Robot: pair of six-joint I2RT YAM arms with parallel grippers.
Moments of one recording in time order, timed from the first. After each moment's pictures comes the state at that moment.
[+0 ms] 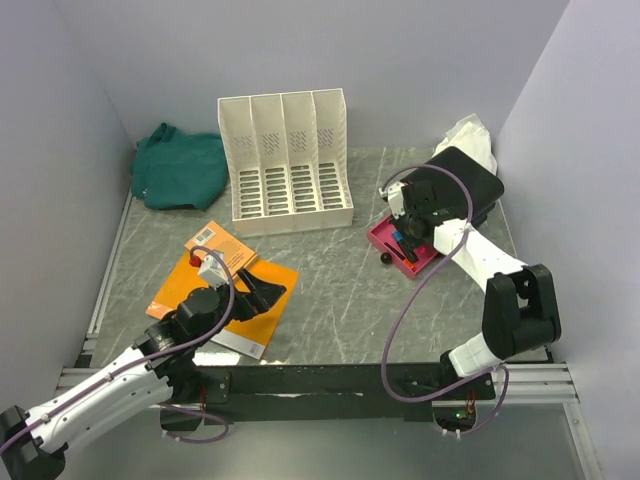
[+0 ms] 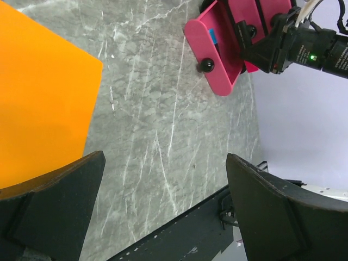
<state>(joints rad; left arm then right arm) -0.83 0.45 0.28 -0.15 -0.20 -1.04 0.27 1.50 1.03 -0.51 0.13 -0.38</state>
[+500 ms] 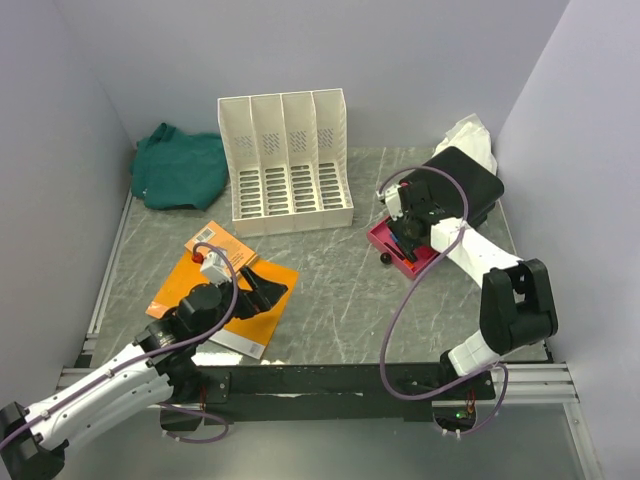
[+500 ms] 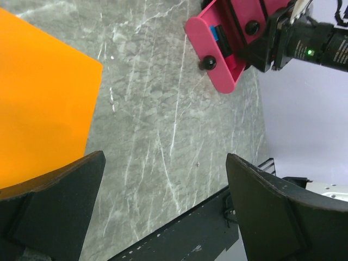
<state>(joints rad) -0.83 0.49 0.32 -0.16 -0.19 -1.01 0.29 1.54 1.03 -0.50 0.18 -0.39</state>
